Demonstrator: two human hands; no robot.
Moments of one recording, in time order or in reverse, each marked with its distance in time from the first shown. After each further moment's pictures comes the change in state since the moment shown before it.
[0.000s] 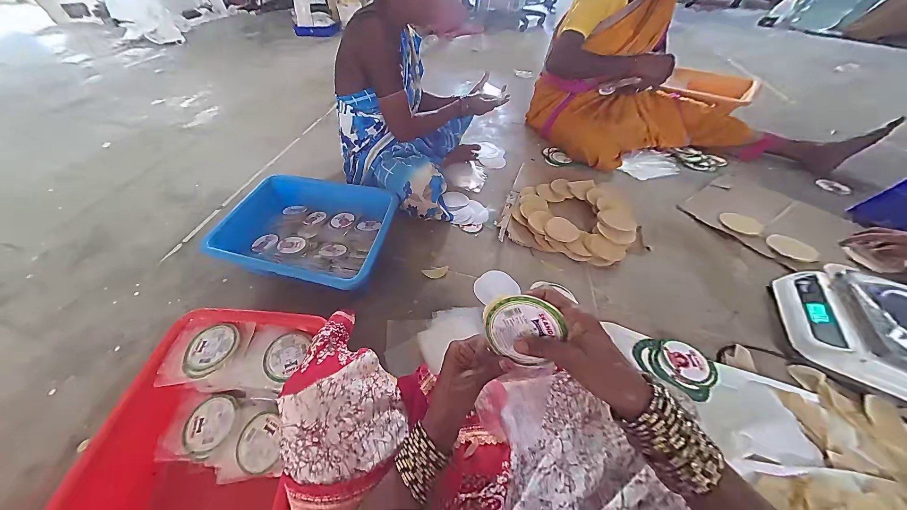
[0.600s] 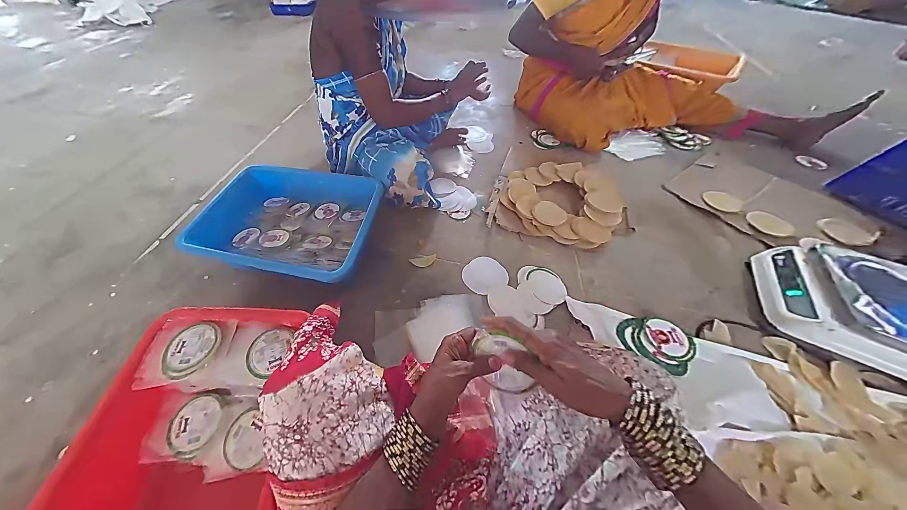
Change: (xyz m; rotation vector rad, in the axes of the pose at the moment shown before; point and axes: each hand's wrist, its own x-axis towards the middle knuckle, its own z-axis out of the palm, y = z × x) left_hand 0.002 -0.019 -0.008 -0.053 -0.070 -0.276; right_hand -0.023 0.036 -0.016 -0.528 -0.426 -0.047
